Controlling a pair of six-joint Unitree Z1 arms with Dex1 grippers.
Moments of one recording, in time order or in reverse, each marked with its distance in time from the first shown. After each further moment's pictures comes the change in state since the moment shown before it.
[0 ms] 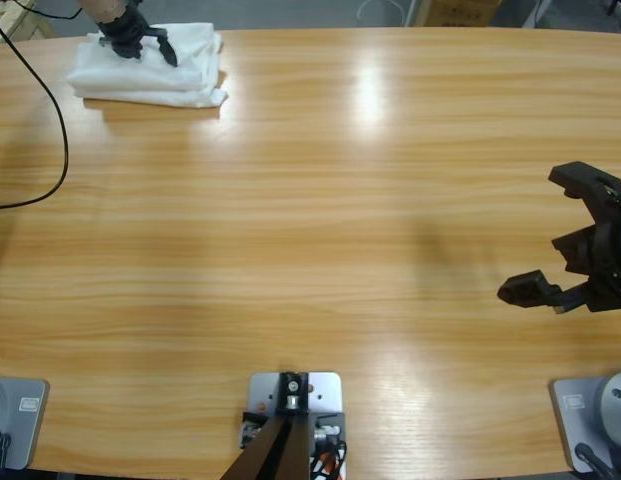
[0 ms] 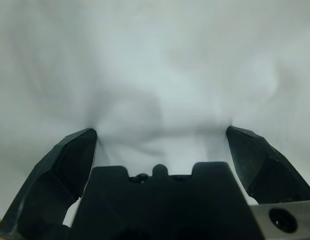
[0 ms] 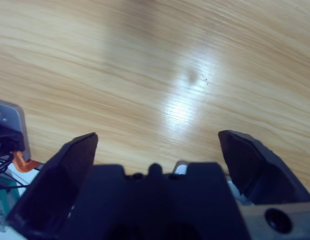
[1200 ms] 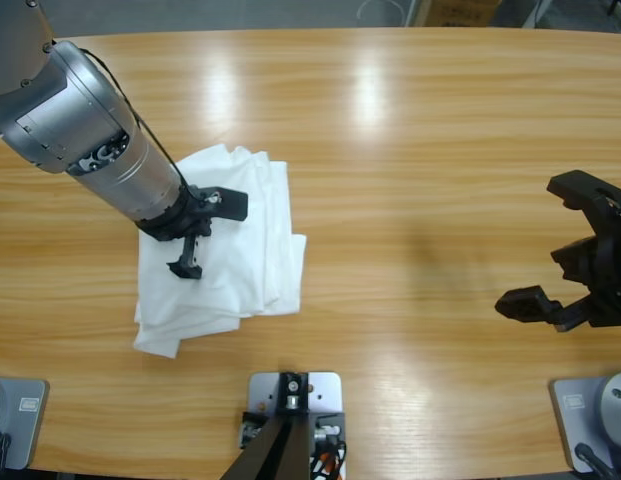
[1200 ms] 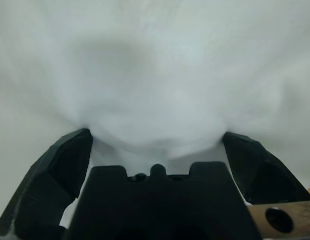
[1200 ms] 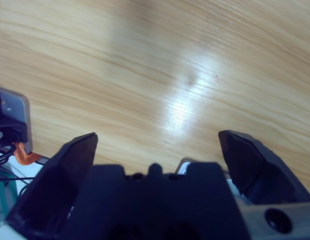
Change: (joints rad) arm 0 -0.621 -0.661 1.362 -0.484 -0.123 0.706; arm 1 0.089 -0.023 0.000 0.003 -0.019 0.047
